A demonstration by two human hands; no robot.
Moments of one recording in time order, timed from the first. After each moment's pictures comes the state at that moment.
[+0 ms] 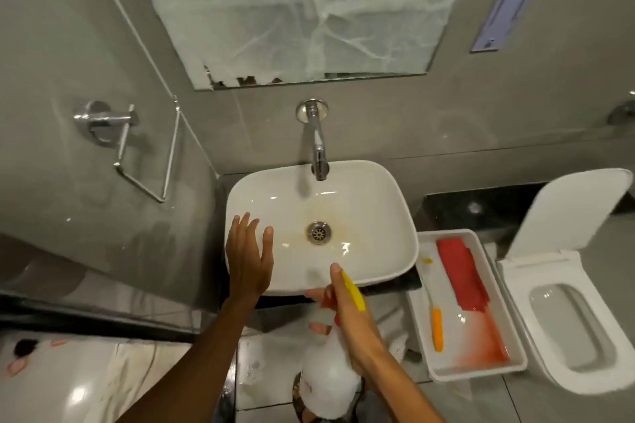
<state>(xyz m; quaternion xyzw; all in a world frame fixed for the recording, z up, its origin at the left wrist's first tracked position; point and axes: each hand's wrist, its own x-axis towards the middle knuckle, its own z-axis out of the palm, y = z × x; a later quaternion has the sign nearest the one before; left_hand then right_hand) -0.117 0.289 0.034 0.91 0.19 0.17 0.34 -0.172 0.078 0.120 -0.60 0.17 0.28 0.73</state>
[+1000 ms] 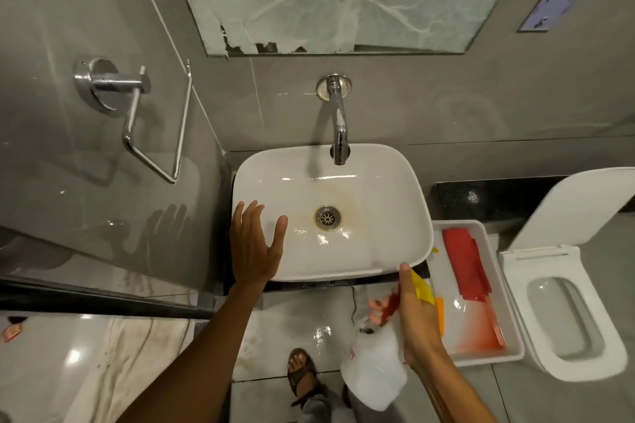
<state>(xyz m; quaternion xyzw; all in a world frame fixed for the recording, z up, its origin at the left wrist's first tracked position) -0.114 0.307 -0.004 0.91 0.21 0.16 0.33 -0.159 0.023 0.096 -0.67 0.29 0.14 0.67</state>
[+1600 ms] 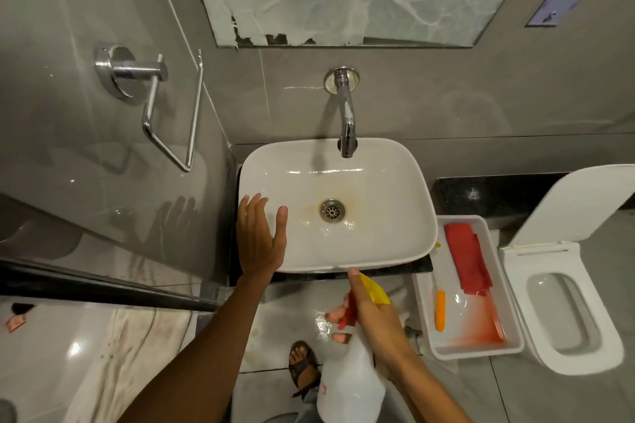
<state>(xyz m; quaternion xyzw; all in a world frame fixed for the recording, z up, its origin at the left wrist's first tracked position) -0.117 0.306 0.000 0.89 0.23 0.17 0.35 -0.190 0.079 0.104 -0.68 0.23 0.30 0.63</state>
